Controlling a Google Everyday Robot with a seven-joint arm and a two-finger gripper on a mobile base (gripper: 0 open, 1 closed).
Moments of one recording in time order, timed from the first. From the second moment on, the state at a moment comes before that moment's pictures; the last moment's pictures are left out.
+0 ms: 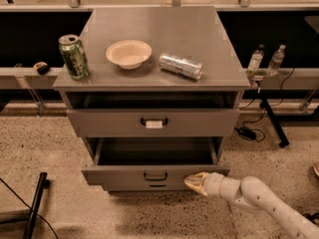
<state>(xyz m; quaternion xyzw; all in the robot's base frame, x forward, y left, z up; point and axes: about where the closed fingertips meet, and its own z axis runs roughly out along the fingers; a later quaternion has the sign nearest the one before) 0.568 -0.143 0.386 -0.48 0.69 0.21 0.50</state>
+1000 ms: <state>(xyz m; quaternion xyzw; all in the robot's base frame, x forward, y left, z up) 0.634 -0.177 0.406 -0.45 0.69 0.17 0.54</state>
